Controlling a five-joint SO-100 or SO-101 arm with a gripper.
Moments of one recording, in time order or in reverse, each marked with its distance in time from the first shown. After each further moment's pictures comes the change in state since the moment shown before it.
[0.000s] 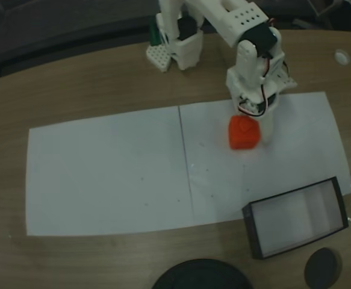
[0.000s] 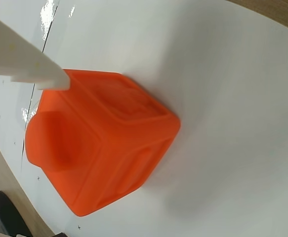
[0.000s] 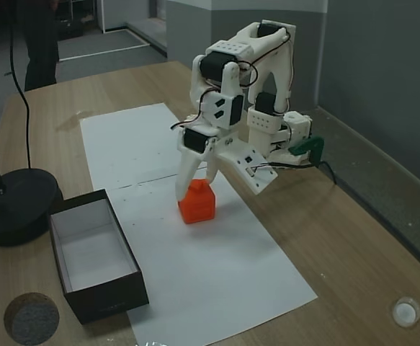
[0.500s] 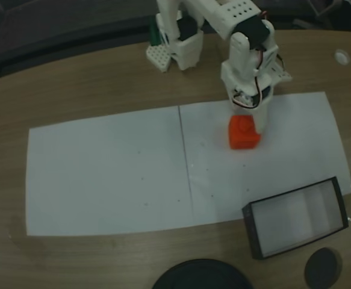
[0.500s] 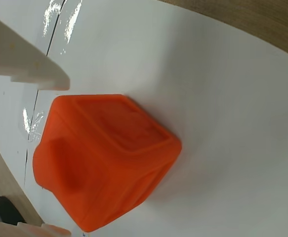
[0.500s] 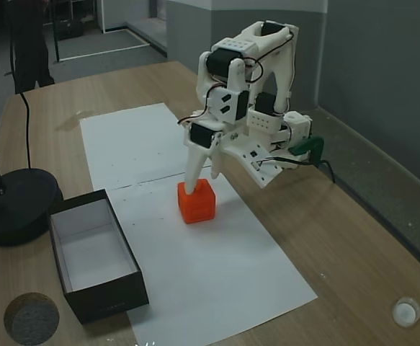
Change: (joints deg) arm -0.3 7.3 4.8 1.2 0.0
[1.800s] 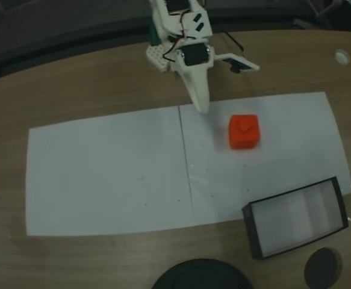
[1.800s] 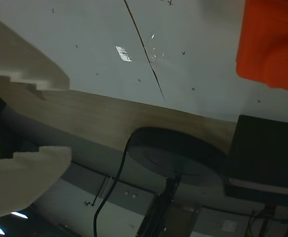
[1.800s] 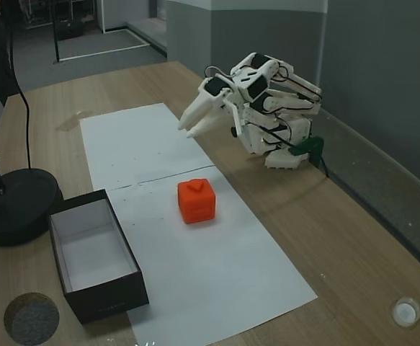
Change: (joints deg) arm 21.1 91.1 50.4 -10.9 -5.4
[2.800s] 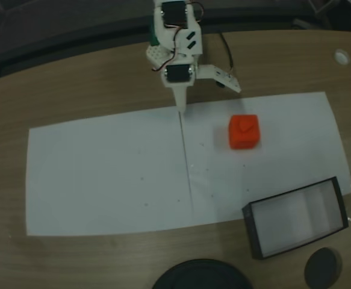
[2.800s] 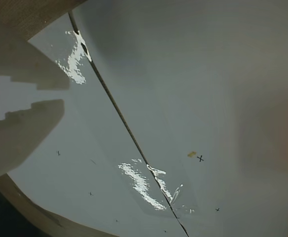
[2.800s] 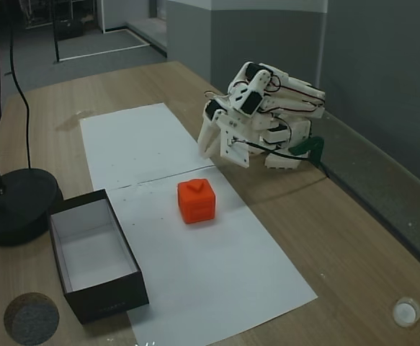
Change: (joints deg) arm 9.8 0.7 11.0 12.3 10.6
